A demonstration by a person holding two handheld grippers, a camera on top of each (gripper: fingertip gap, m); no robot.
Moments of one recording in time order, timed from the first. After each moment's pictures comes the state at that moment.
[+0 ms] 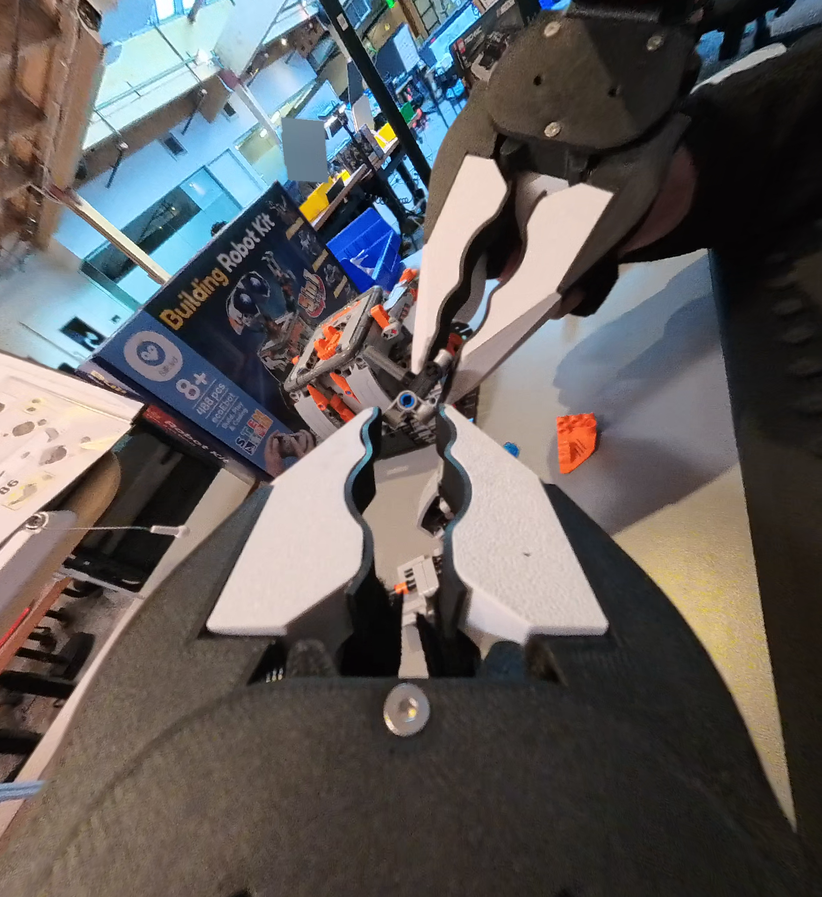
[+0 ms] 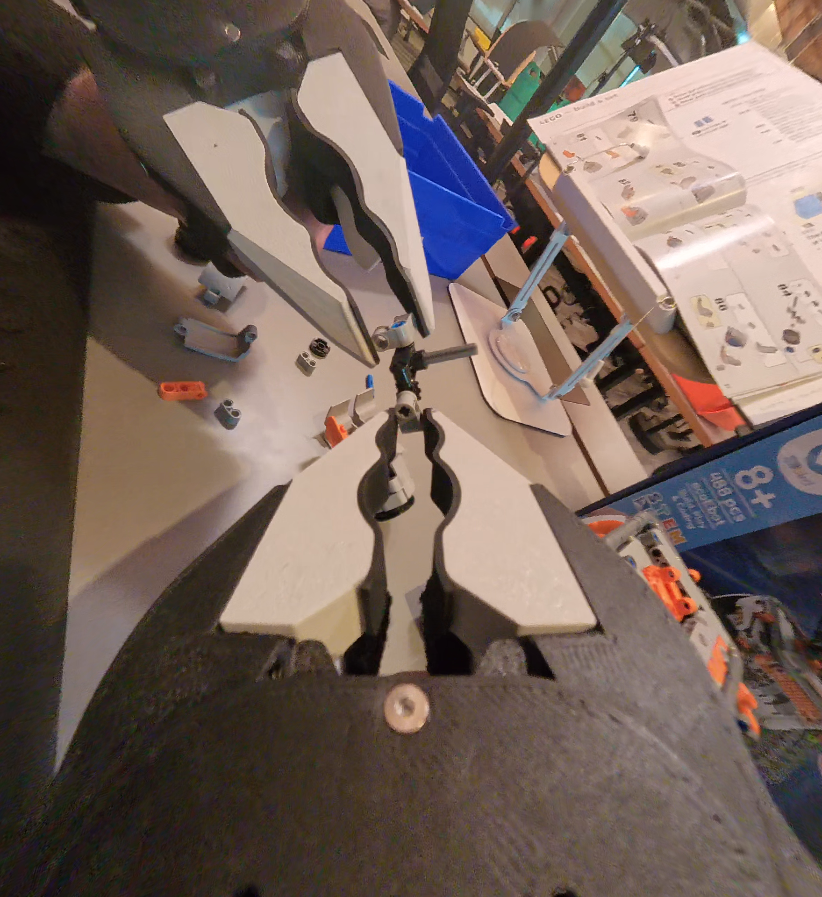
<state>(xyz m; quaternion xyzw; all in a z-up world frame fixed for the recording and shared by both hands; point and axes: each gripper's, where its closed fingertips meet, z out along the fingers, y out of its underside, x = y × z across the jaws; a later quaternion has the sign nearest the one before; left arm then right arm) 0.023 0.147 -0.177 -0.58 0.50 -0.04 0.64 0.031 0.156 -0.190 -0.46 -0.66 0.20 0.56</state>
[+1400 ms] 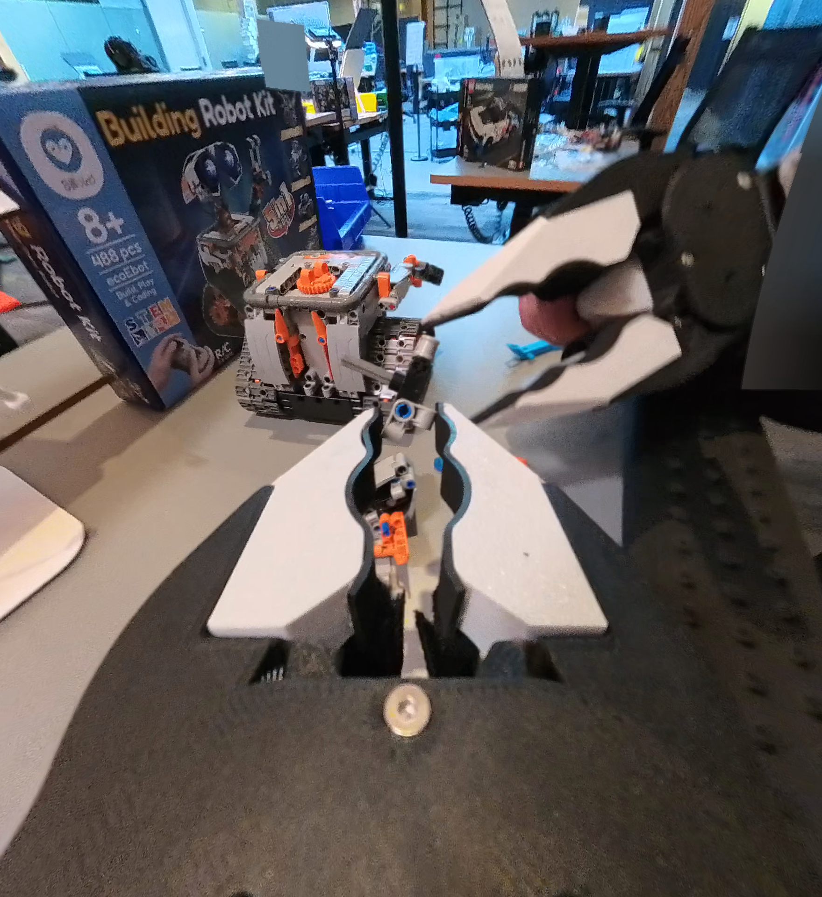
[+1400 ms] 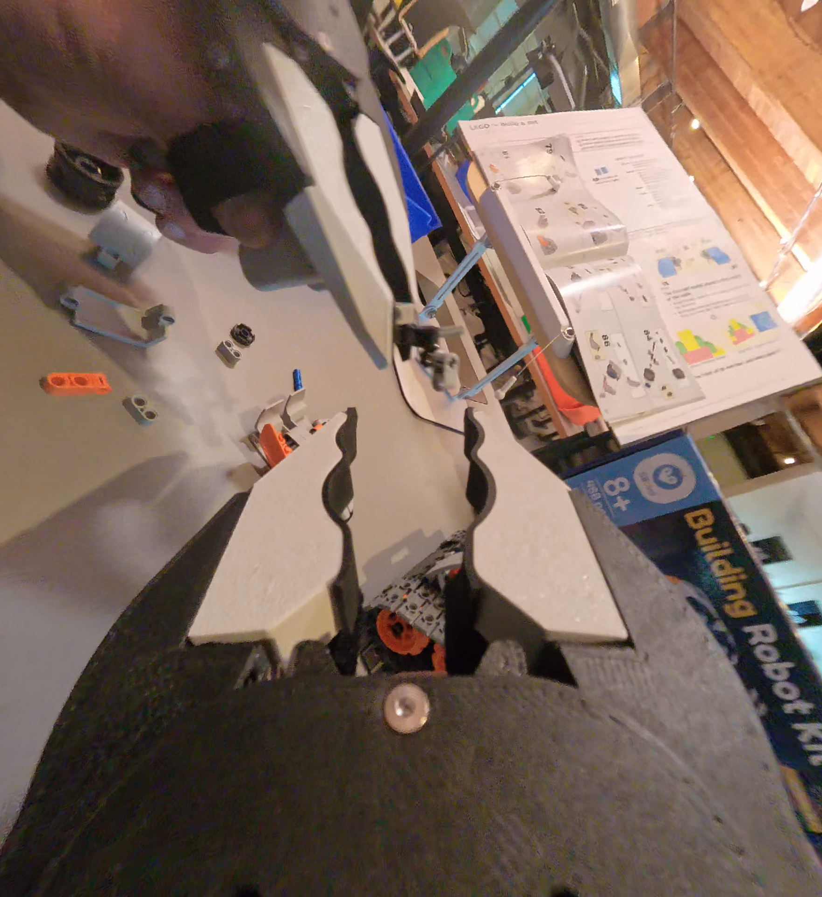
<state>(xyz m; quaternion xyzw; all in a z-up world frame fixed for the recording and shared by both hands) 0.005 0.161 -0.177 -0.69 0.35 -0.26 0.57 0.021 0.159 -0.176 -0.43 -0.64 0.06 0.63</state>
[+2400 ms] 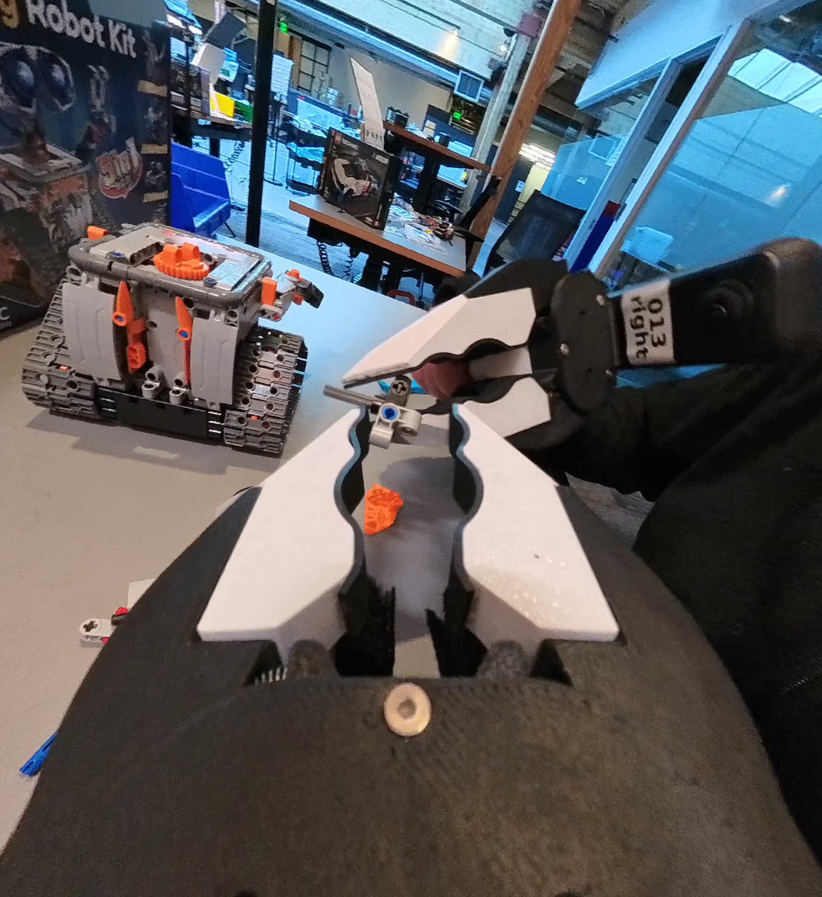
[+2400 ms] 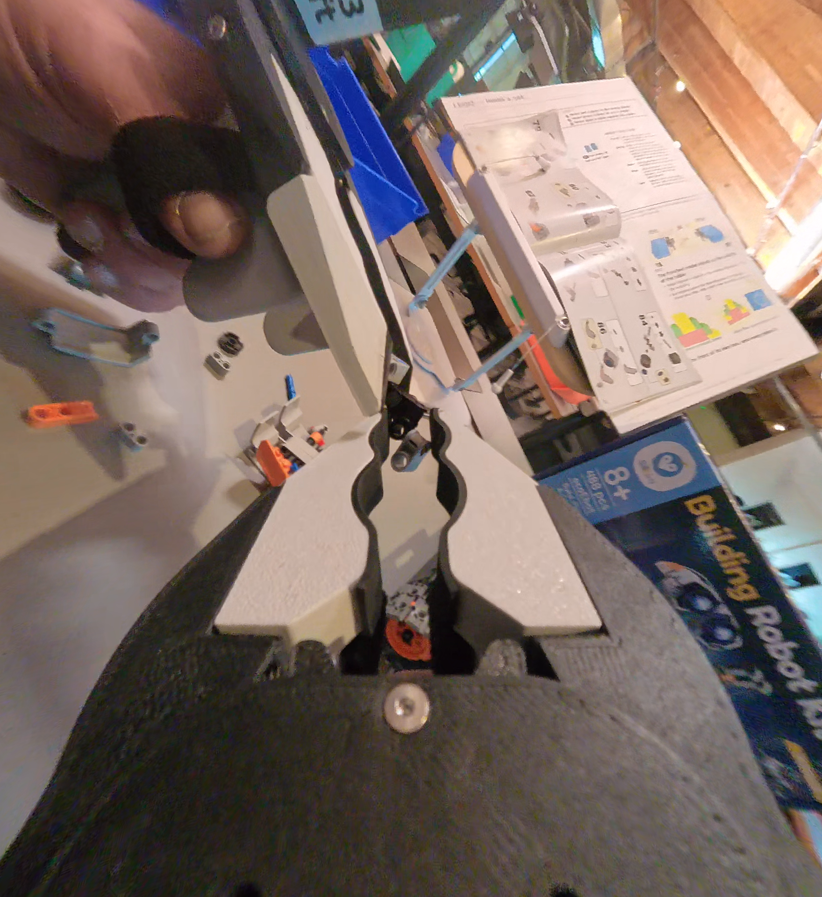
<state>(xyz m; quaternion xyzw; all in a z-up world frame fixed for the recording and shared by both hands) 0.034 0.141 -0.171 -0.67 0.32 -0.47 0.49 0.011 0.162 -0.175 -0.45 -0.63 0.05 0.64</state>
